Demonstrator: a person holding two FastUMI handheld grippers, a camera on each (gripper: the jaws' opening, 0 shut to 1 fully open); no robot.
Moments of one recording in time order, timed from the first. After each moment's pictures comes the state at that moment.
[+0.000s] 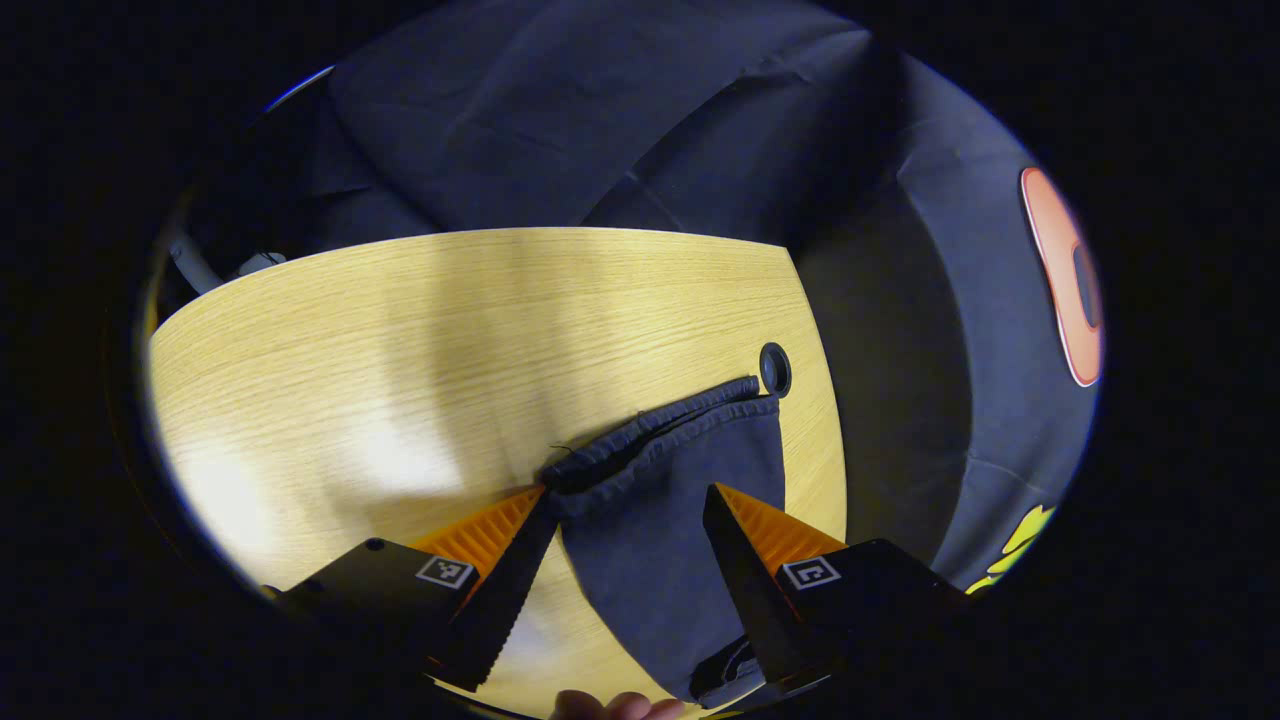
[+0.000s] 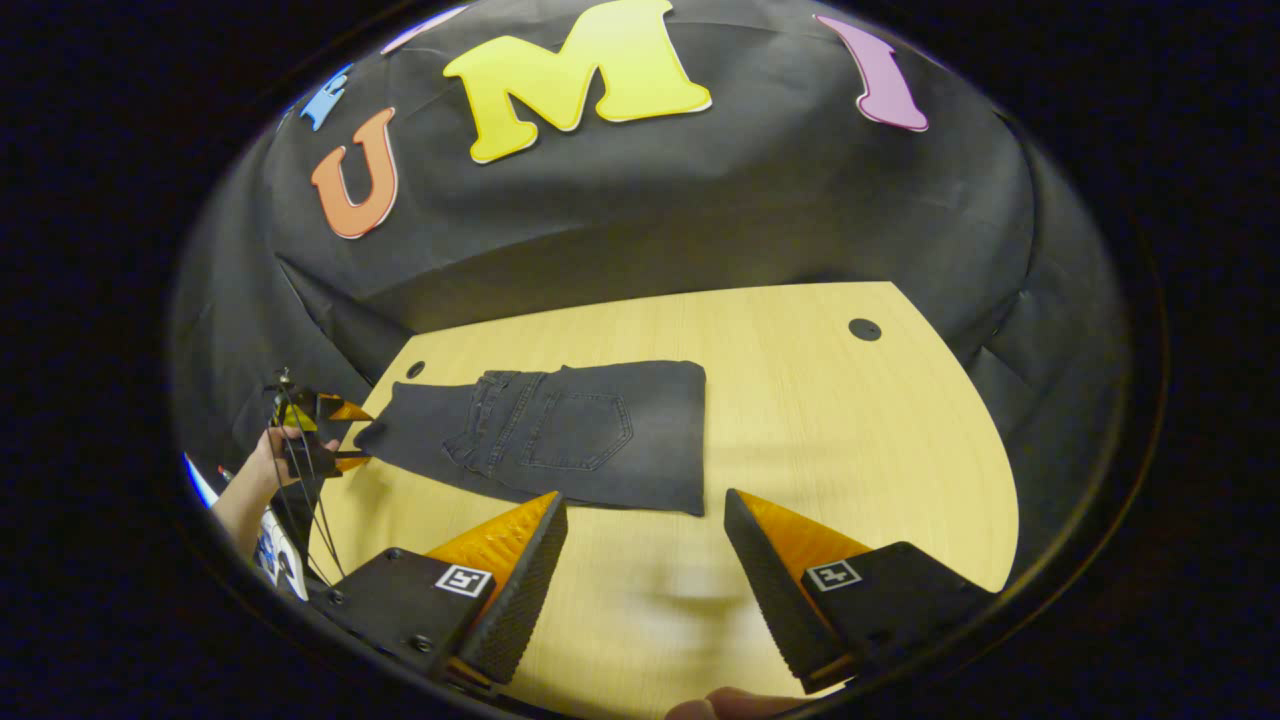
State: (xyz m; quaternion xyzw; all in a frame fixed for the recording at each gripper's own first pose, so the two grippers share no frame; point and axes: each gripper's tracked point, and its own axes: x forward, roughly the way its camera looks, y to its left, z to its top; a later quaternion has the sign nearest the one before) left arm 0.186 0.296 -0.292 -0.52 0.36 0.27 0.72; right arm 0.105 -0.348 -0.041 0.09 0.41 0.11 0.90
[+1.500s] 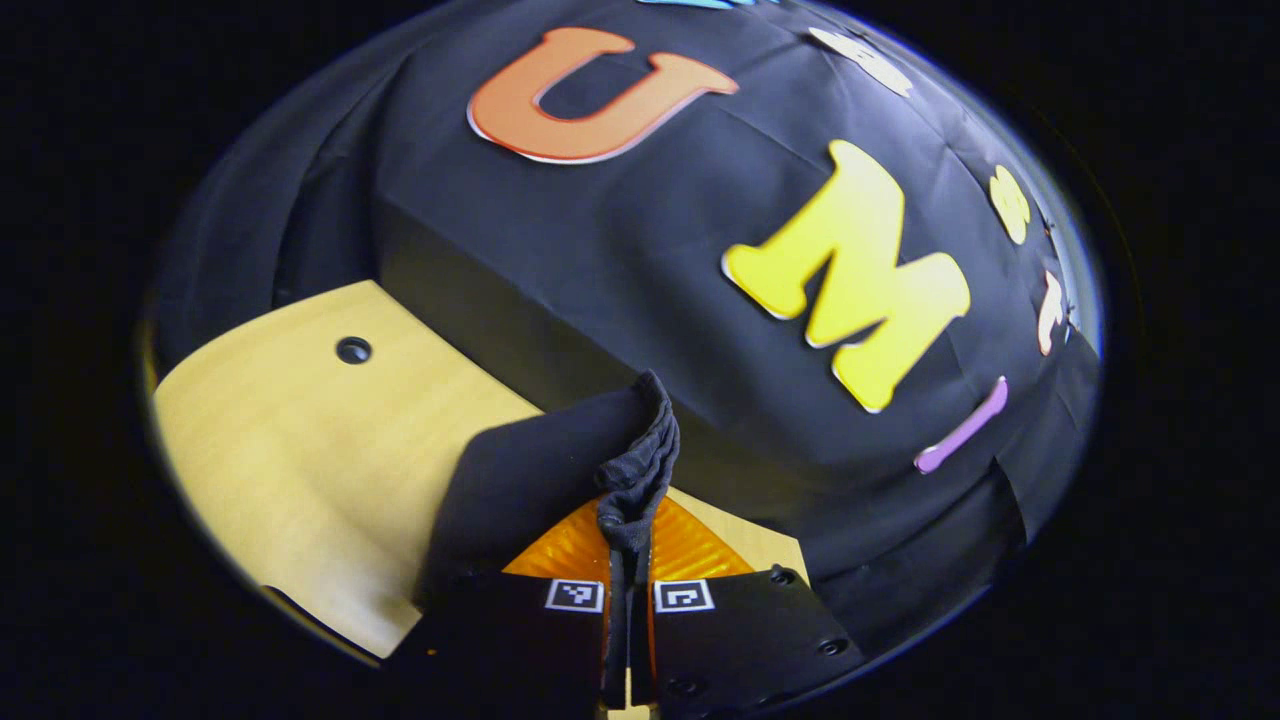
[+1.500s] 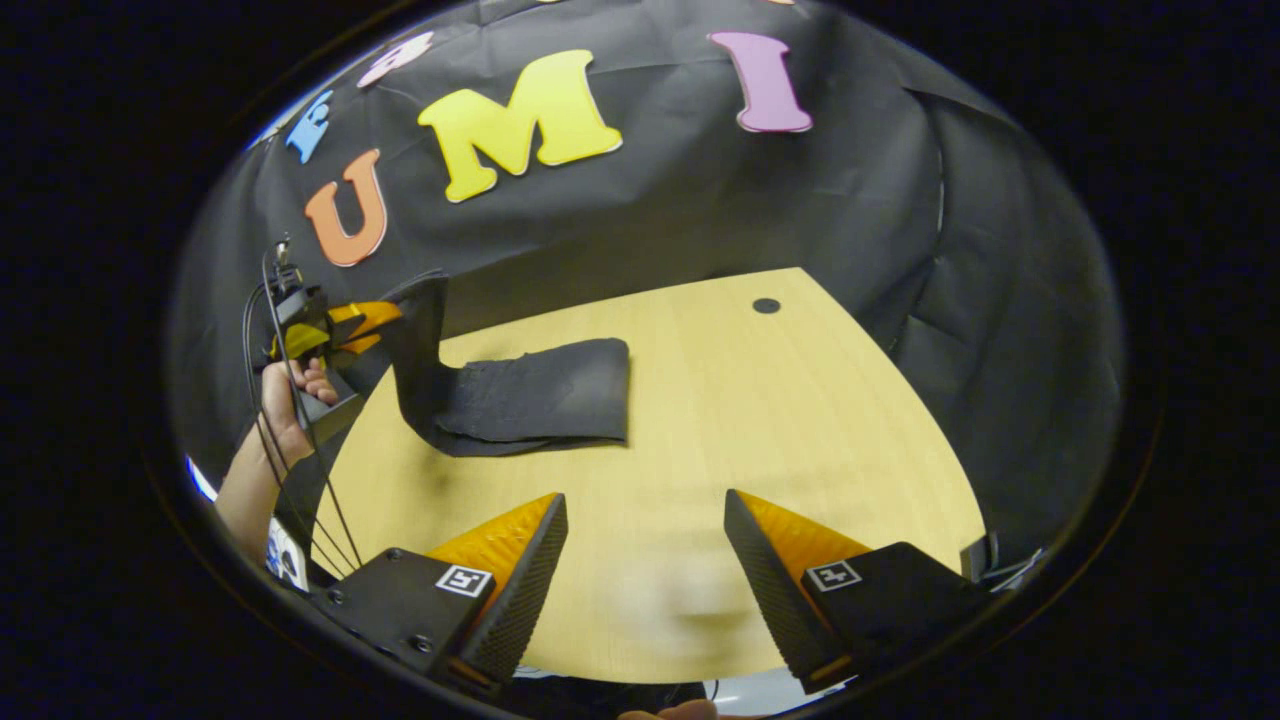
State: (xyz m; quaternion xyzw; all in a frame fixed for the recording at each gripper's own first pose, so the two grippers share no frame) left arm 0.235 -0.027 -0.078 -0.32 0.22 -0.04 0.92; right arm -0.029 -0.459 -0.019 0.13 0.39 0.03 0.91
